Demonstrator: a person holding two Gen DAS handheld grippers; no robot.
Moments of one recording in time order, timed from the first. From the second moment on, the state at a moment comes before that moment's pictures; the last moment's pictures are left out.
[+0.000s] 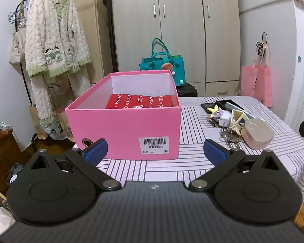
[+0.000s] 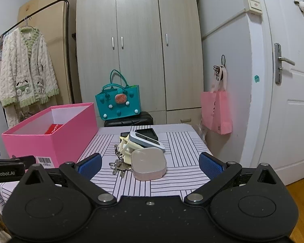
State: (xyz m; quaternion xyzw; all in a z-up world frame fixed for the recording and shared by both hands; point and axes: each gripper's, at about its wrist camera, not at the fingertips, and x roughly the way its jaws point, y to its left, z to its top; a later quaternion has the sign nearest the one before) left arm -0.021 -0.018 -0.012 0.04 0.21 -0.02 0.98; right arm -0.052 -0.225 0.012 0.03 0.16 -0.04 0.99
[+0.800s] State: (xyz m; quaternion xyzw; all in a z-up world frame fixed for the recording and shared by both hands) left arm -0.019 -0.019 -0.018 0.03 0.22 -0.03 0.97; right arm -0.046 -0.221 0.010 0.02 0.18 -0.04 0.98
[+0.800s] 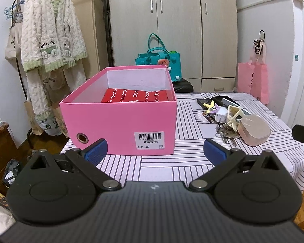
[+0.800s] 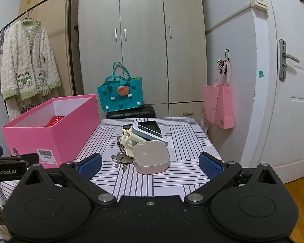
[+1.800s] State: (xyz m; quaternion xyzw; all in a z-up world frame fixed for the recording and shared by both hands) left arm -0.015 -0.022 -0.021 0.03 0.22 -0.02 0.97; right arm -0.040 -0.219 0.007 0.02 0.19 -0.04 0.98
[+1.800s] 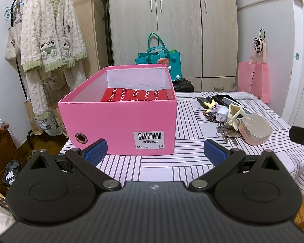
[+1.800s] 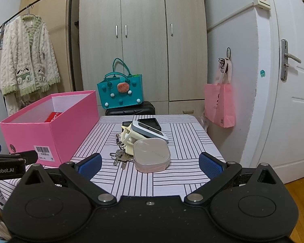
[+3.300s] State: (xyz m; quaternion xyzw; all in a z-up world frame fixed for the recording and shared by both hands) left arm 0.070 0.040 0.026 0.07 0.26 -0.06 0.96; right arm 0.044 -0.251 -0.034 0.06 0.26 0.01 0.96
